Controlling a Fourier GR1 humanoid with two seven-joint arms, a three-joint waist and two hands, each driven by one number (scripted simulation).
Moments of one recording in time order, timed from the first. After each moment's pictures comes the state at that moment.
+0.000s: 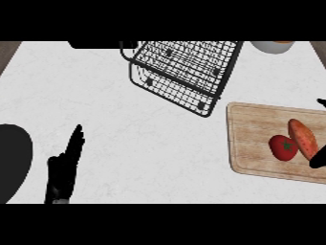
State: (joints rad) left arm 0.09 0.16 -0.15 -1.41 0.01 0.26 0.02; right arm -0.23 -0.65 0.02 -1.45 0.48 0.44 0.69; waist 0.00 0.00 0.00
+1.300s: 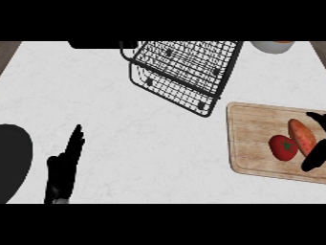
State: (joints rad) left arm 0.09 0.11 -0.09 -1.42 -0.05 0.21 0.02; right arm -0.30 -0.52 -0.07 -1.15 0.66 0.53 0.56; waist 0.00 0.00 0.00
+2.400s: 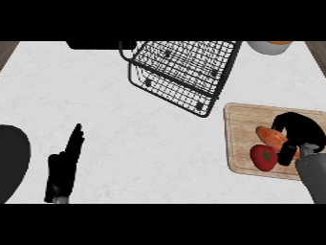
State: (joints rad) left arm 0.08 0.09 -0.06 -1.40 -0.07 0.19 0.02; right arm -0.30 -0.39 0.06 -1.17 0.91 0.30 0.44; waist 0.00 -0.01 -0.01
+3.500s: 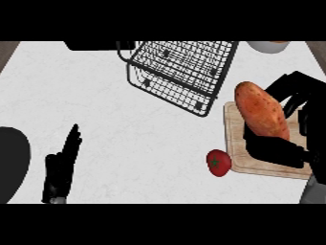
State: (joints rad) left arm 0.08 0.09 -0.04 -1.39 -0.07 0.18 0.02; right arm -0.43 -0.09 0.15 -2.15 0.99 0.34 0.95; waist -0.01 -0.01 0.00
